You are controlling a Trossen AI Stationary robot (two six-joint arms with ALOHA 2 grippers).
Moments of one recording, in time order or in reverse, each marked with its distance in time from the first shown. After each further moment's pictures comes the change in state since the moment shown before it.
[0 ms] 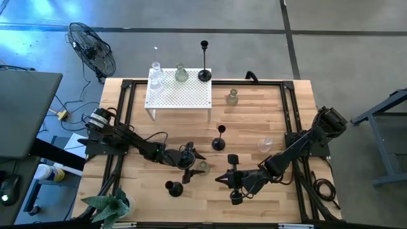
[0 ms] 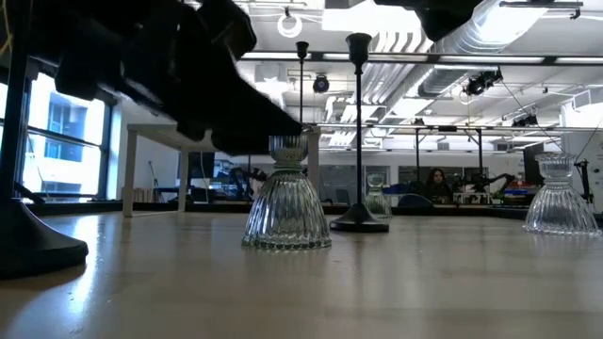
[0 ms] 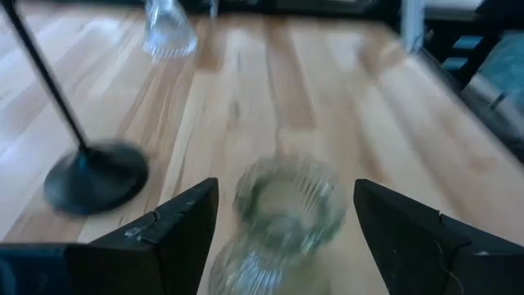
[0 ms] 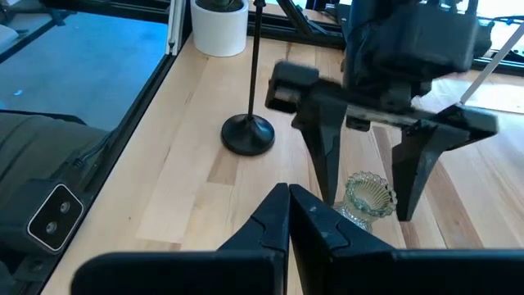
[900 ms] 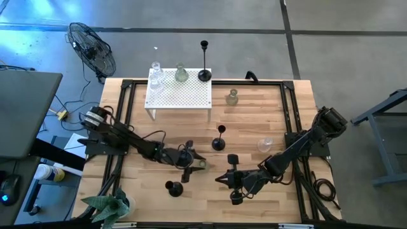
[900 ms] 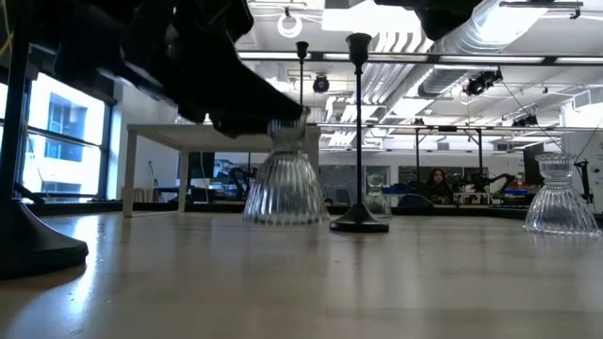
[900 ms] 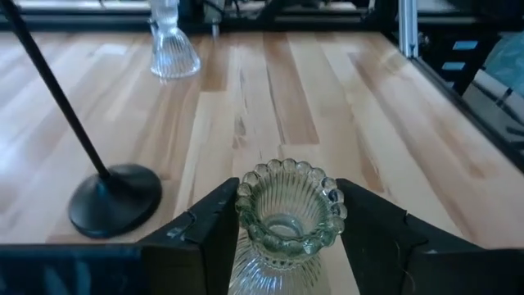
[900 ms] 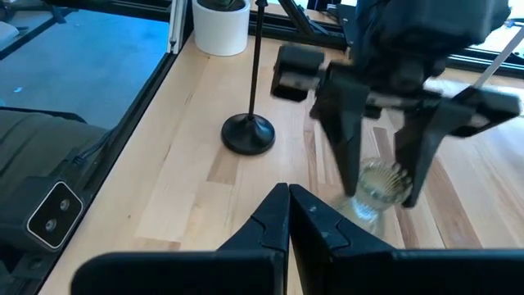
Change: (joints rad) left arm 0.000 -0.059 0.001 -0.036 -0.014 0.062; right arm 0.000 0.000 0.000 0.000 -0.003 -0.010
